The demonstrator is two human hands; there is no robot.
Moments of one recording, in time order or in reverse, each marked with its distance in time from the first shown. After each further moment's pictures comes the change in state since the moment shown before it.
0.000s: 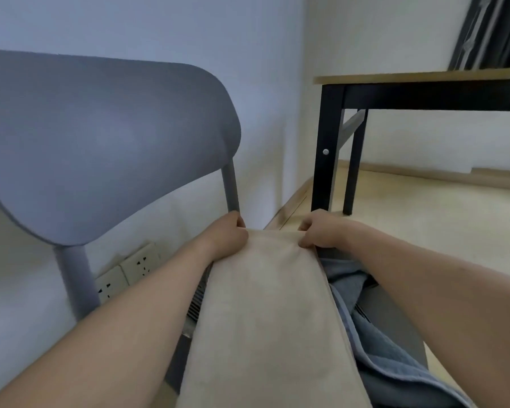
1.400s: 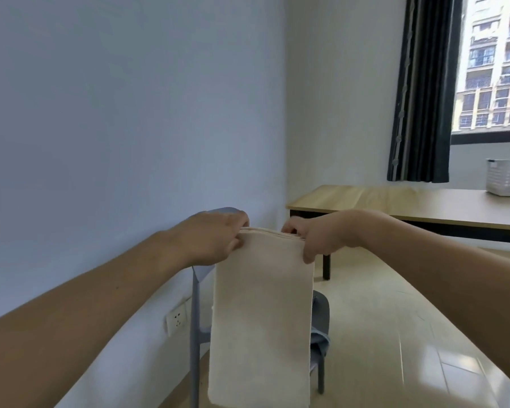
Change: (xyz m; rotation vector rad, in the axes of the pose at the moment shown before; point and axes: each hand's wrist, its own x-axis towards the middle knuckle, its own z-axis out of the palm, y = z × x) left_hand -0.449 0.209 -0.252 0.704 0.211 0.510; right_hand -0.472 -0.166 -0.186 -0.405 -0.107 -0.229
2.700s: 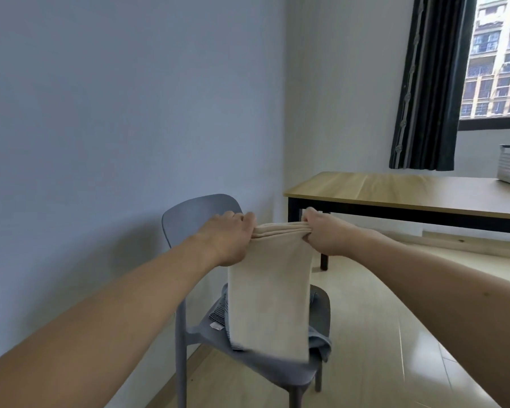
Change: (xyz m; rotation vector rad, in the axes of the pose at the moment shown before) left_hand 0.095 -0.011 0.093 0.220 -0.015 -0.079; right_hand 0.106 0.070 0.036 0.097 0.404 0.027
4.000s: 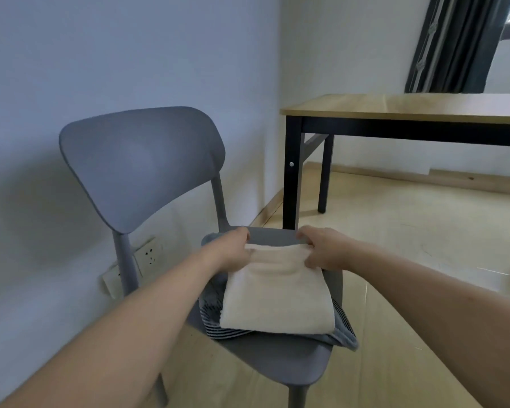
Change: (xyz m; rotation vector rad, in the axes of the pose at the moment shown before) left_hand 0.112 0.032 0.283 -0.613 -0.409 -0.159; right_hand 0.111 0.133 0.207 -0.015 -0.313 0.152
